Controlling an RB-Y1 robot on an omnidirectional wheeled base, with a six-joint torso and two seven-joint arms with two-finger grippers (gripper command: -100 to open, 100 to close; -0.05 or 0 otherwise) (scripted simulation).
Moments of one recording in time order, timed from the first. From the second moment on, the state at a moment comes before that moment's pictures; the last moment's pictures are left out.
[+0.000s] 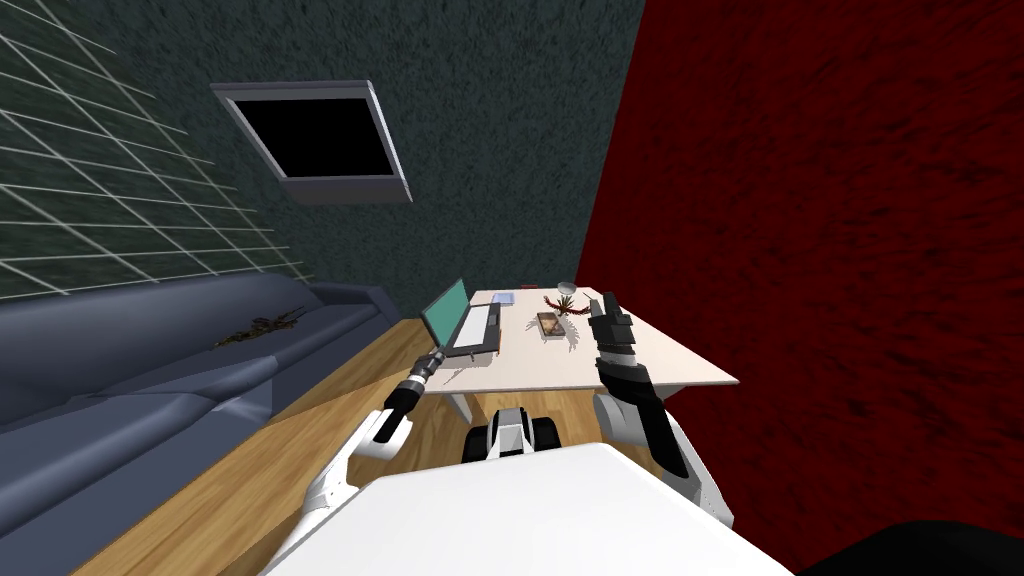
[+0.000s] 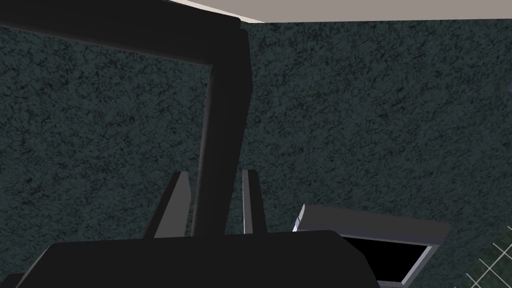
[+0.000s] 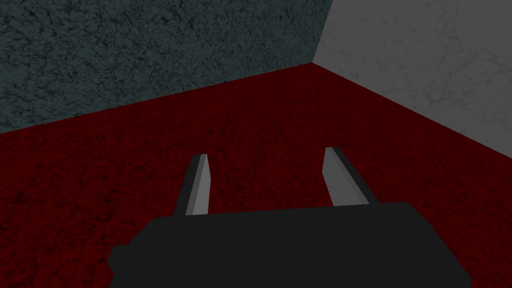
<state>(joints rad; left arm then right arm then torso) 0.24 0.37 0.02 -1.61 -0.51 -0.16 -0.46 0.50 0.01 -0.07 -2.36 0.02 -0.42 0.03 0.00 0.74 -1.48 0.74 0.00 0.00</state>
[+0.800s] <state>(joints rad) 0.24 0.33 0.04 -1.59 -0.65 -0.22 -0.63 0.50 0.01 -0.07 -2.36 0.02 -0.42 0.03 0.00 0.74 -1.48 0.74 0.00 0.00</state>
